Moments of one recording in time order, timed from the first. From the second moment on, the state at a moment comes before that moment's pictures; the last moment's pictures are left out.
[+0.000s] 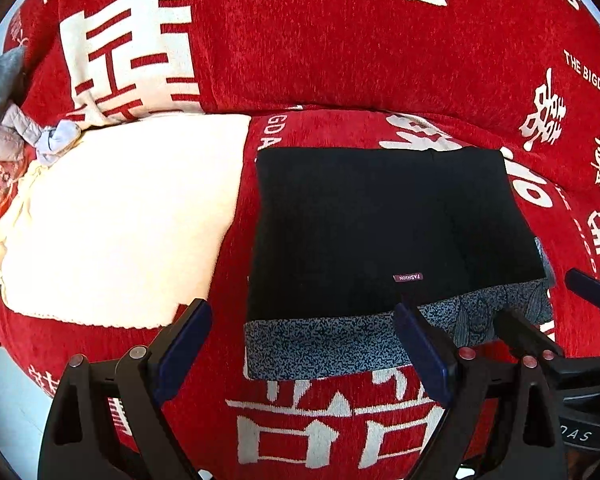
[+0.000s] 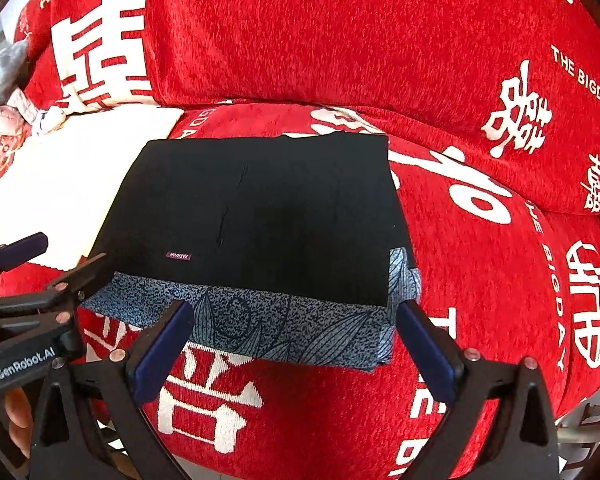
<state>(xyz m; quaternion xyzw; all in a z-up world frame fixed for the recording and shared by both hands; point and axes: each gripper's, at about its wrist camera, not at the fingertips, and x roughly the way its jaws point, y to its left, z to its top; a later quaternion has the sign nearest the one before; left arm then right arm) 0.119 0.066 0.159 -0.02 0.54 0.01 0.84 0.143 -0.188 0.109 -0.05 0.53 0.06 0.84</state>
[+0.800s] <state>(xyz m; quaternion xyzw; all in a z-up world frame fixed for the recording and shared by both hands) 0.111 0.058 0.151 0.00 0.56 0.02 0.83 0.135 -0.190 0.105 -0.05 0.54 0.05 0.84</state>
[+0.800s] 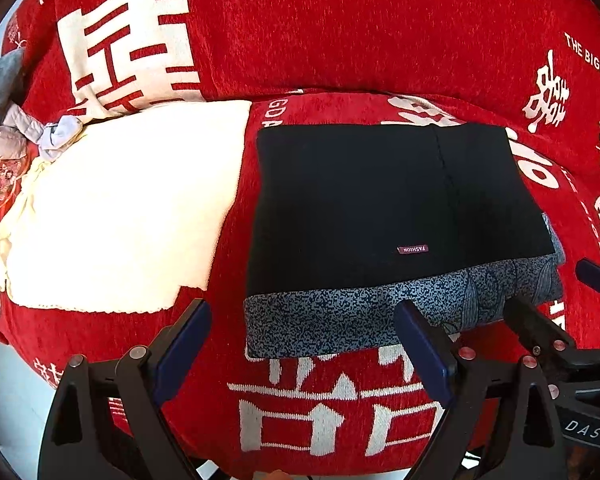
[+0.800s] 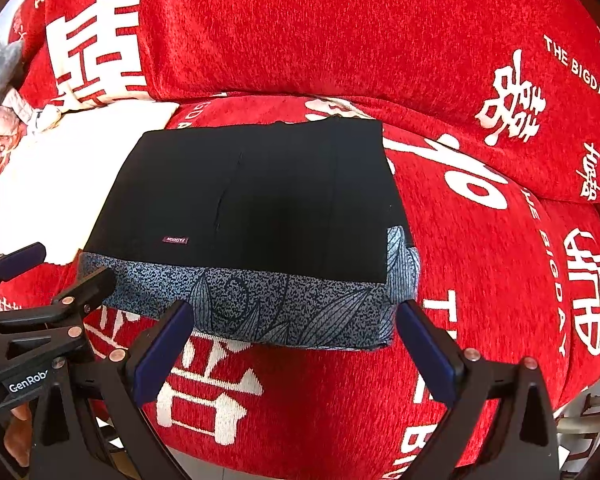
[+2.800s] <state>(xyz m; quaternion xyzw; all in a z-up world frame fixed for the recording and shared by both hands) 0.107 0.053 0.146 0.00 0.56 0.01 0.83 0.128 -0.189 0.102 -0.05 0.54 0.06 0.84</state>
